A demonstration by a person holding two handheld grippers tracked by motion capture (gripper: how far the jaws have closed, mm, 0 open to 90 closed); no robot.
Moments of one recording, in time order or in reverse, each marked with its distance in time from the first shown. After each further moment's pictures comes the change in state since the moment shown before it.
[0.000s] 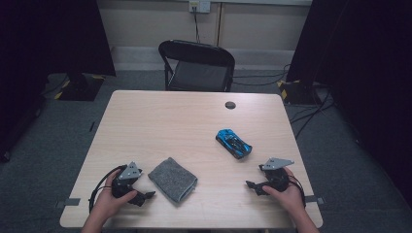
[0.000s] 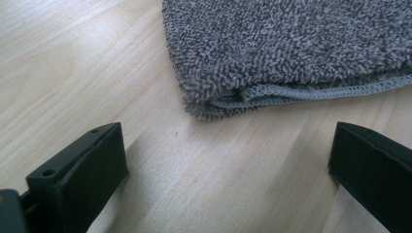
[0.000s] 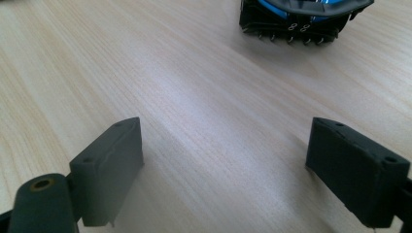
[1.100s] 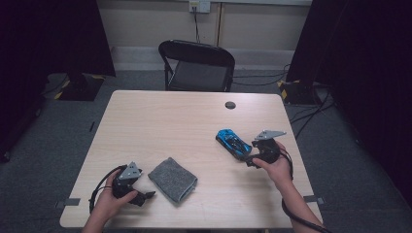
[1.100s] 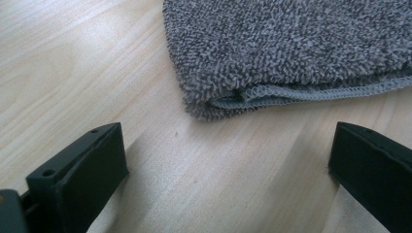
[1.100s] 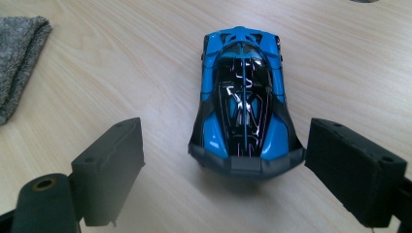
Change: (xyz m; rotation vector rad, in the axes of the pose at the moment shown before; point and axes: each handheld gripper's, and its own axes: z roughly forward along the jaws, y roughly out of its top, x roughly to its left) left arm 0.000 0.000 0.000 0.000 0.003 -0.002; right arm -0.029 0.080 0.018 -0.039 -0.014 0.084
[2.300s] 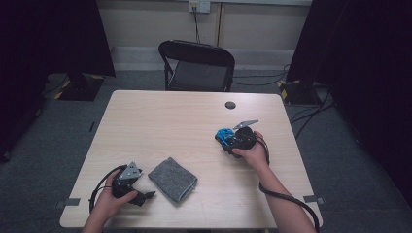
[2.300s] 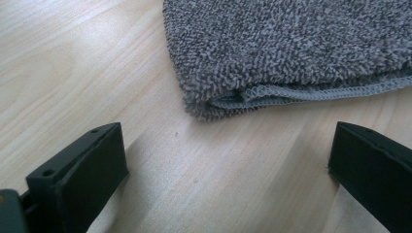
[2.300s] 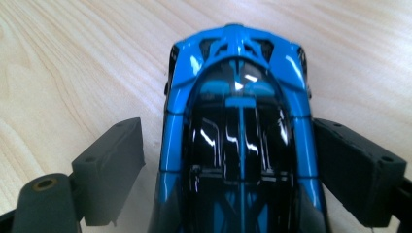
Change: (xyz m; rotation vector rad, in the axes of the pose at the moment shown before) left arm 0.000 0.000 0.000 0.001 0.000 0.001; right arm -0.011 0.029 0.088 0.119 -0.028 0.005
